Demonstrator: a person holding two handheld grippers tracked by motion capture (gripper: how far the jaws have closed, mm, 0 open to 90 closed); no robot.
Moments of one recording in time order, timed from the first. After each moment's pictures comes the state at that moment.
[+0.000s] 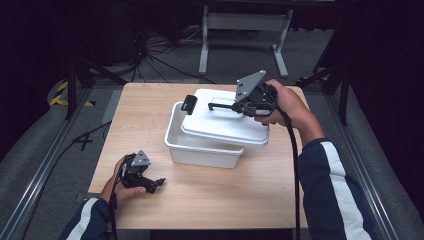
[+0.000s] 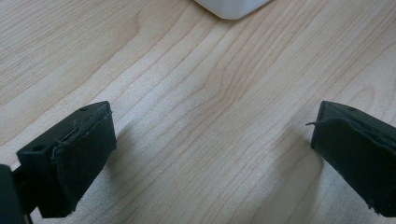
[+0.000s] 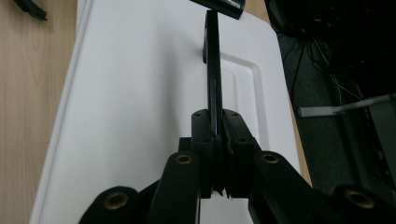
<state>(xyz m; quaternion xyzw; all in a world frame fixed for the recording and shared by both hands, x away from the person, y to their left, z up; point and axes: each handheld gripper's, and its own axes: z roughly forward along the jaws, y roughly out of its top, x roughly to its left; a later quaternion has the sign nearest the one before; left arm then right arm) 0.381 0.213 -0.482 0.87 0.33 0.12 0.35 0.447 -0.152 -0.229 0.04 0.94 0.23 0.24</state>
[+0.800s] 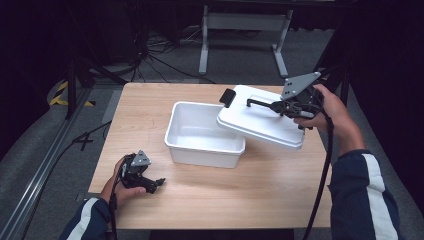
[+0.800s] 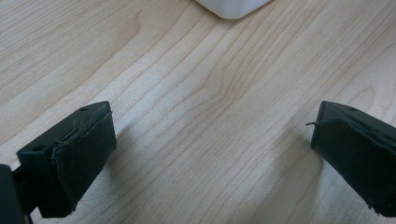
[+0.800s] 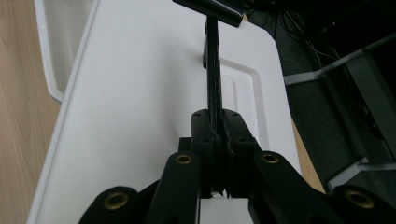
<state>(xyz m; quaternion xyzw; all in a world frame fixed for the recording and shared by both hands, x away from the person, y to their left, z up) 0.381 0.213 -0.482 0.87 0.33 0.12 0.35 0.435 -0.253 -0.226 0.12 0.93 0.25 0.26</state>
